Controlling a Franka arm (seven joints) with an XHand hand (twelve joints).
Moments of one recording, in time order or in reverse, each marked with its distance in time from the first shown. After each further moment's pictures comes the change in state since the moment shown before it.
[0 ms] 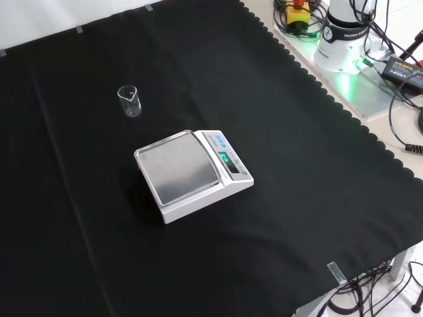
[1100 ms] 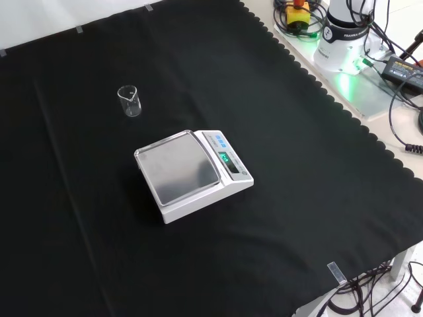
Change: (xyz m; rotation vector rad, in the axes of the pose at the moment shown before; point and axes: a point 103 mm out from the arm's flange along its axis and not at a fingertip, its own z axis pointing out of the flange) arm -0.048 0.058 0.024 0.041 0.011 0.037
